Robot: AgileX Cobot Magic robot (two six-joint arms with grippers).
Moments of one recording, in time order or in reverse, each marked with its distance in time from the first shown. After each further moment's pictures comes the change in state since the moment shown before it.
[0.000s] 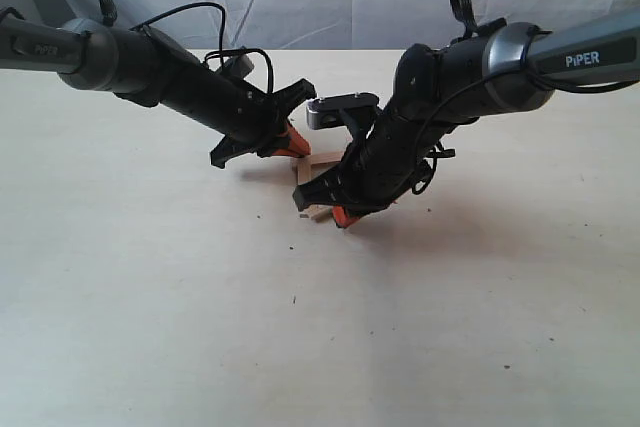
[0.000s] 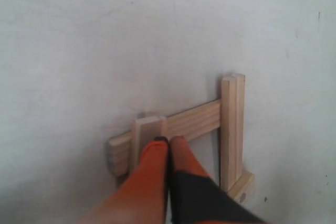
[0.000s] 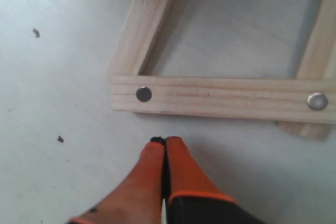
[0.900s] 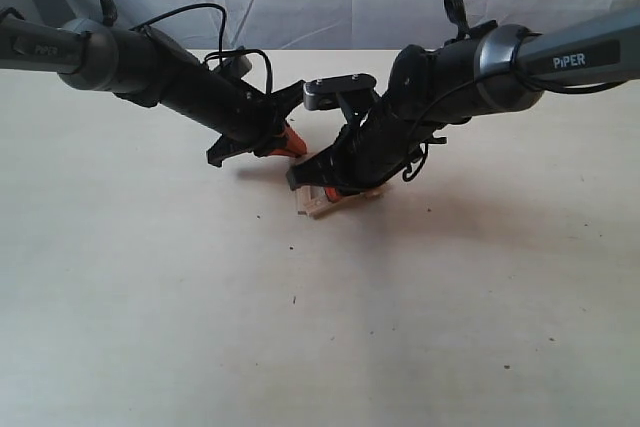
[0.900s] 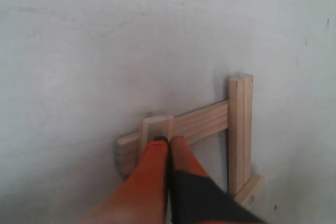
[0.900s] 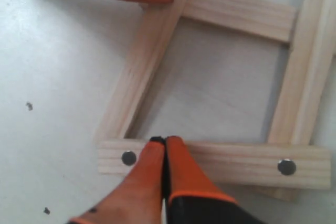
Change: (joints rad) left arm 0.000 0.000 0.000 0.024 -0.026 -0.009; right arm 0.000 0.032 -0.026 -0.007 -0.140 -0.007
